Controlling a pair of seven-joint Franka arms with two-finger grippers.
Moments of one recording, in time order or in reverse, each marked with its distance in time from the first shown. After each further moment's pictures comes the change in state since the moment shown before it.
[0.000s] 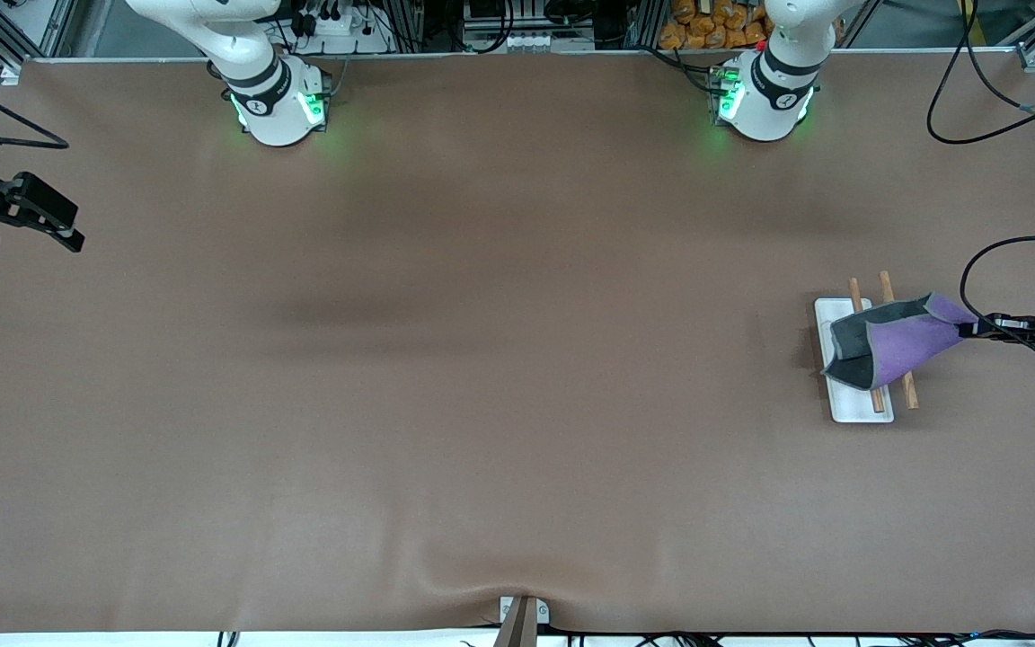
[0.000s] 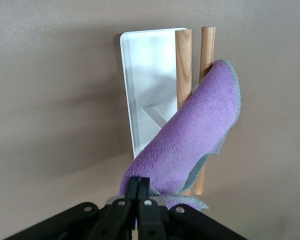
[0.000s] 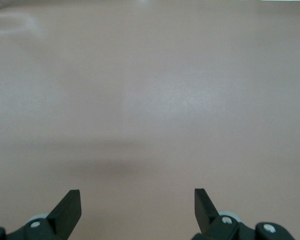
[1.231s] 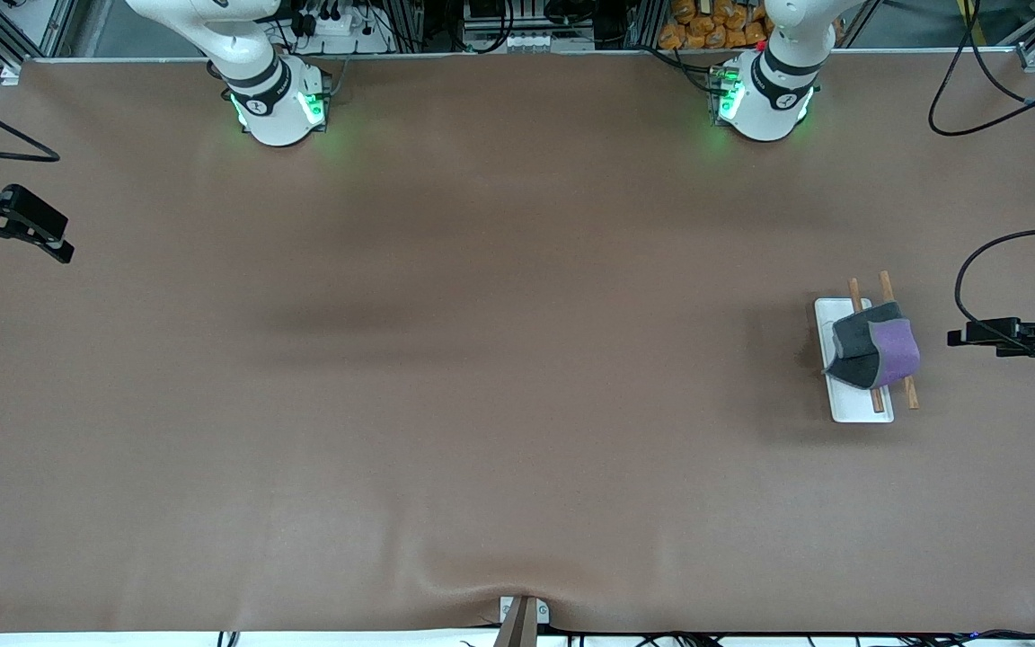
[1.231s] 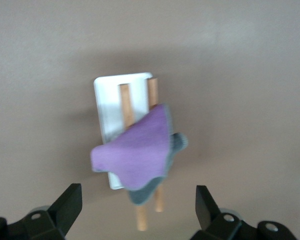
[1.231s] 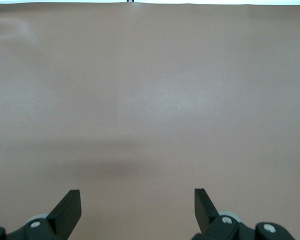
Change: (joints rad) left arm -0.011 -0.094 -0.129 0.020 0.000 0.031 -0.176; right arm -0.002 0.035 -0.006 0.039 -0.015 0.001 0.002
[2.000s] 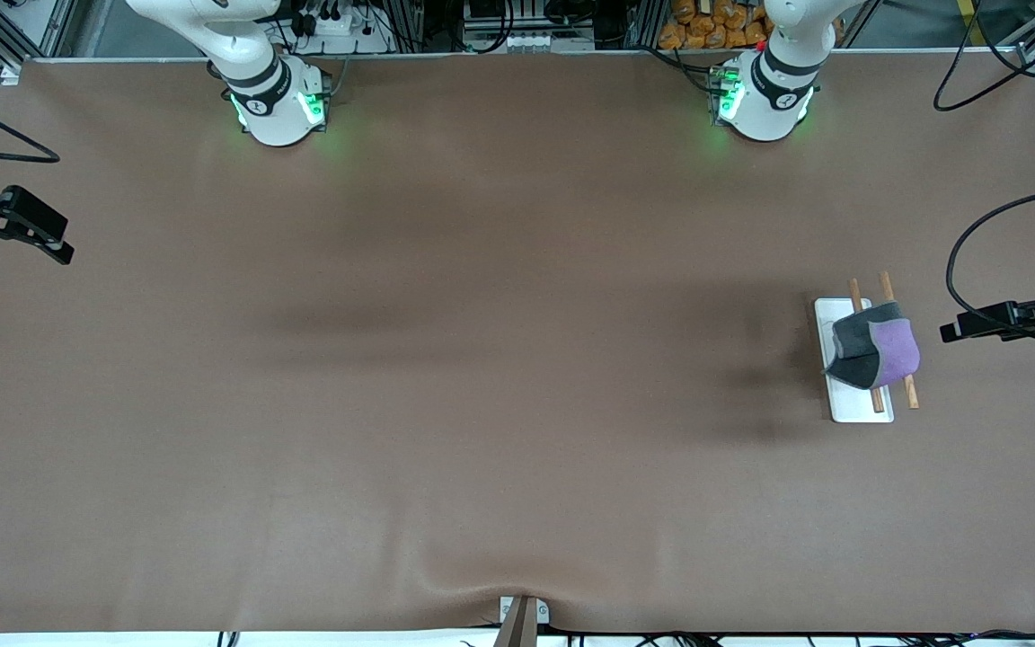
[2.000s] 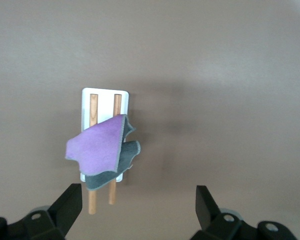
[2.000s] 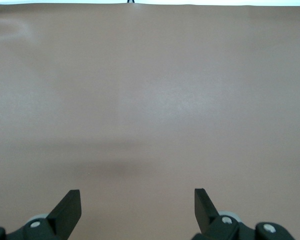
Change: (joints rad) left arm -0.012 -0.143 -0.124 0.003 0.061 -0.001 -0.319; right arm 0.000 0.004 0.001 0.006 0.000 0.000 0.000
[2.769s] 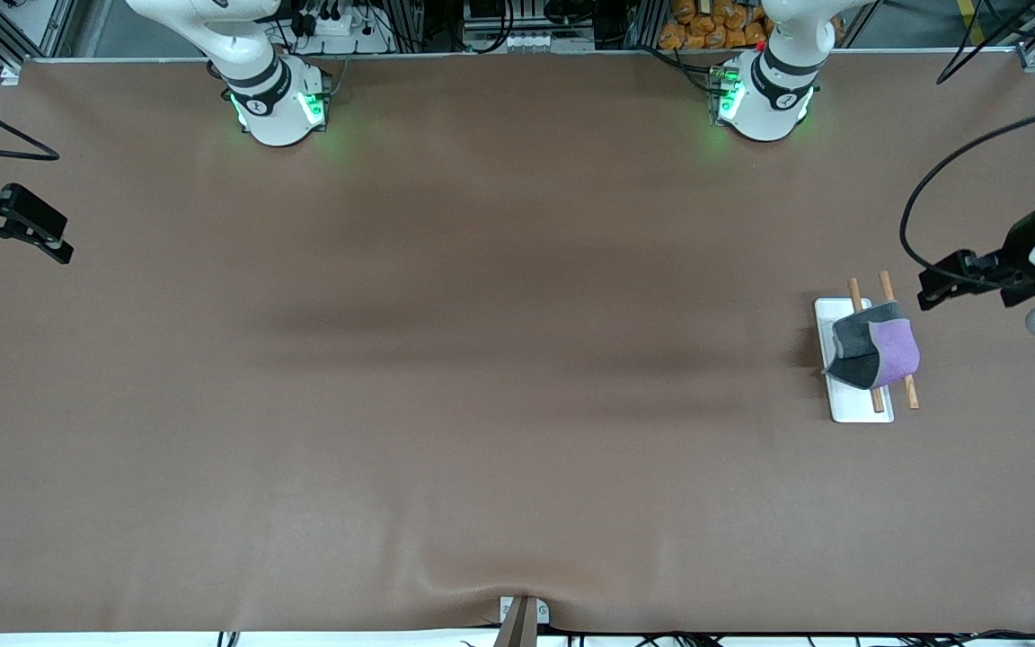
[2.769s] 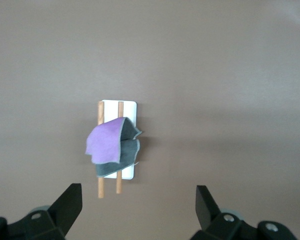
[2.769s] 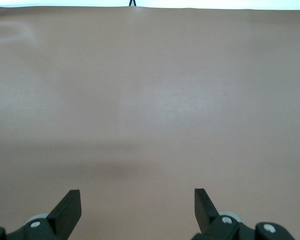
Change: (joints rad) left arm -0.257 -0.163 0.092 0.016 0.140 -0.046 -0.144; right arm 0.000 0.000 0.005 0.011 0.000 0.000 0.000
